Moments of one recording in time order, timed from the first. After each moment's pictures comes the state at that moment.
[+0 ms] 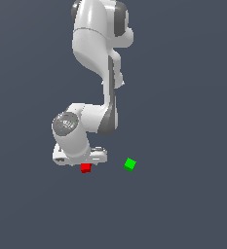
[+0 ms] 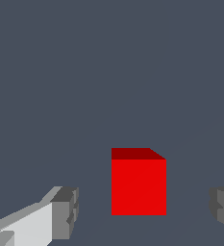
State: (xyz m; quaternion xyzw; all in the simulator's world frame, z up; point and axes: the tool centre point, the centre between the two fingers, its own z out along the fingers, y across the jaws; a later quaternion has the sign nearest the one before) arm 0.090 -0.126 0.062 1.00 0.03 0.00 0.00
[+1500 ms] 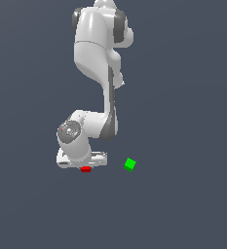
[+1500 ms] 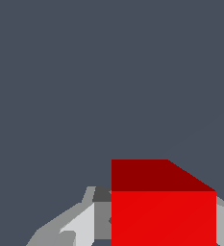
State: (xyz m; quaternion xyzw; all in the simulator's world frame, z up) arm 0.089 -0.126 0.025 1.00 0.03 0.00 0.00
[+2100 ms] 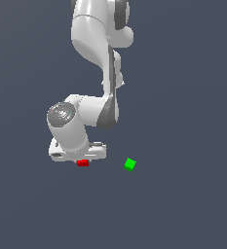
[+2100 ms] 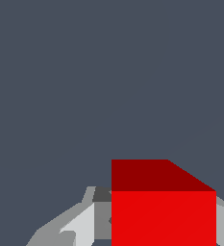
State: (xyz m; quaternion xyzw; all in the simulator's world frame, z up) arm 0.089 -0.126 0.096 1.00 0.03 0.00 0.00
